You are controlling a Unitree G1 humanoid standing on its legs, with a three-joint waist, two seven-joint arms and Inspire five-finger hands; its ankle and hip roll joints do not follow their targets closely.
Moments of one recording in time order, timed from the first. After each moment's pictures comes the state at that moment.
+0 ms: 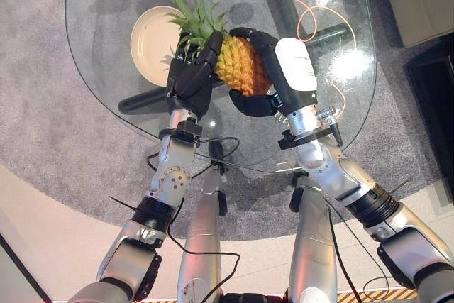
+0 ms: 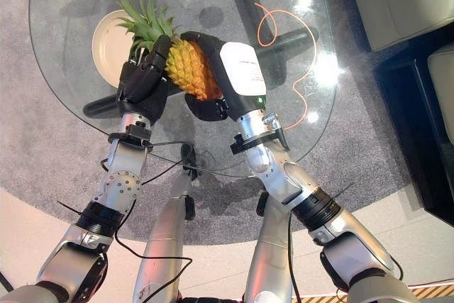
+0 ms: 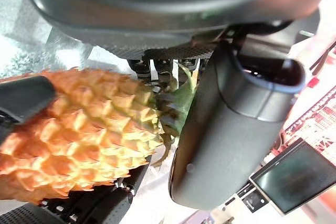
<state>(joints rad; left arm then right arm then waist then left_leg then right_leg) -0.62 0.26 -0.26 0.21 -1.22 -0.31 0.07 -0.74 -0.56 0.60 0.05 -0.39 0.02 -0.46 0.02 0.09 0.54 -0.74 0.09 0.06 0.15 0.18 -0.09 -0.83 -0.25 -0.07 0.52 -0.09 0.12</state>
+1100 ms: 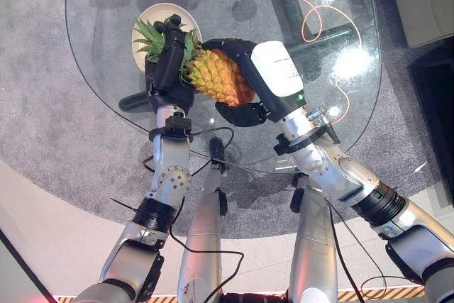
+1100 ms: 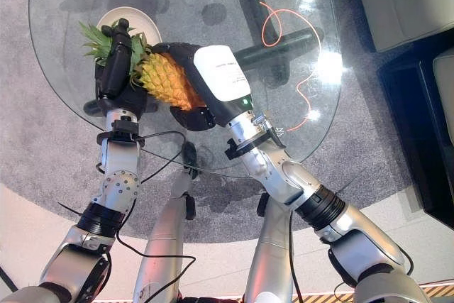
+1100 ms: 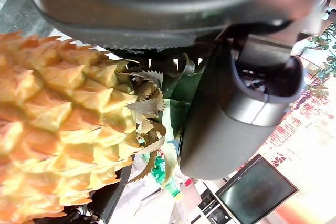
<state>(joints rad) -0.62 0.25 -0.22 0.17 -1.22 -0.45 0.14 -0.78 -0.61 0.69 -0.02 -0.41 -0.01 -0.42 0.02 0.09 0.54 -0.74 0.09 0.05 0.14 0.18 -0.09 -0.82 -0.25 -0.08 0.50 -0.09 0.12</state>
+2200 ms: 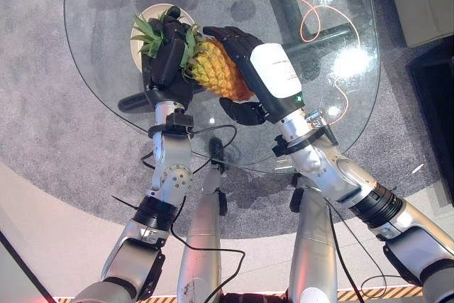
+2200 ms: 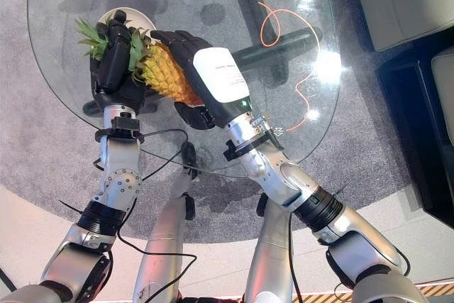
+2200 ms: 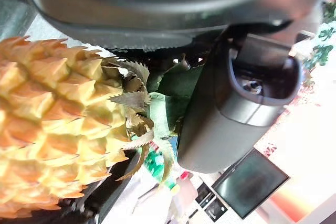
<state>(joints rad) -0.63 0.24 -0.22 0.15 -1.12 -0.49 0.21 -0.77 -0.59 0.68 -0.02 -0.41 -0.01 -0.42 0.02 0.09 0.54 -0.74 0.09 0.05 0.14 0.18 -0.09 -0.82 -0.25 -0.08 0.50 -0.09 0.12</state>
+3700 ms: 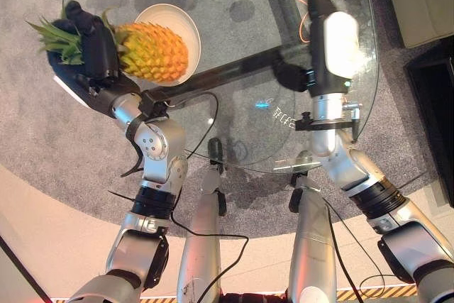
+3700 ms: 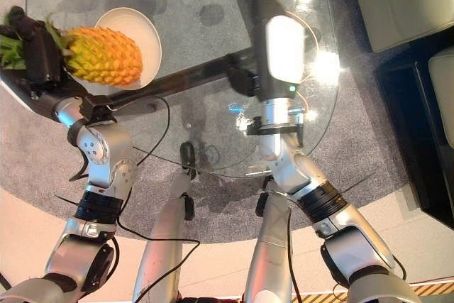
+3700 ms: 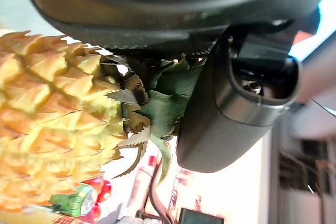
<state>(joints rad) -0.72 0.27 -0.09 0.19 -0.37 -0.68 1.02 -0.72 -0.56 0.40 0.15 -0.34 0.06 -0.80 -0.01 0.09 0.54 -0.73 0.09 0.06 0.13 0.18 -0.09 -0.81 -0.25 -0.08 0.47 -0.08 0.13</state>
